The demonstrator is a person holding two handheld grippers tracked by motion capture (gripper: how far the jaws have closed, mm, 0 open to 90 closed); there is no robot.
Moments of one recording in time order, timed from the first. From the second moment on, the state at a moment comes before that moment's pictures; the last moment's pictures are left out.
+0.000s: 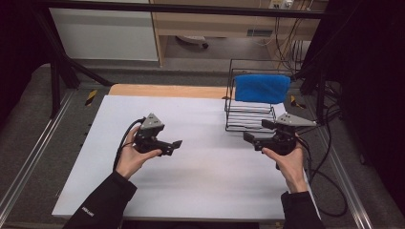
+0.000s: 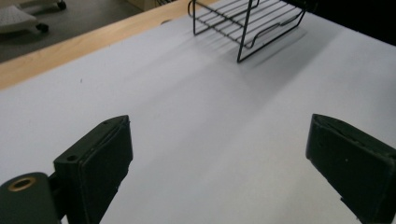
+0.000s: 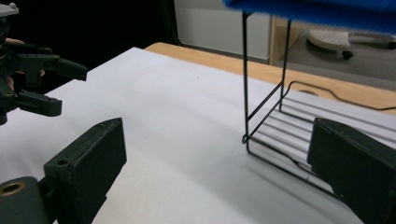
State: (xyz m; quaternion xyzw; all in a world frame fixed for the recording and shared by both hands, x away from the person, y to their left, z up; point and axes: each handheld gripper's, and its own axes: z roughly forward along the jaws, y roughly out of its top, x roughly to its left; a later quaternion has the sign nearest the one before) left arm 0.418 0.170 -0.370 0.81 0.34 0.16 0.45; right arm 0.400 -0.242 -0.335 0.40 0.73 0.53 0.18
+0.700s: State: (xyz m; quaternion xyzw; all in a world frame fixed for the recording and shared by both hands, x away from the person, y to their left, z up) left arm 0.375 0.264 -0.429 0.80 0.37 0.15 0.44; right arm 0.367 -0.265 -0.429 0.41 0.76 0.49 0.14
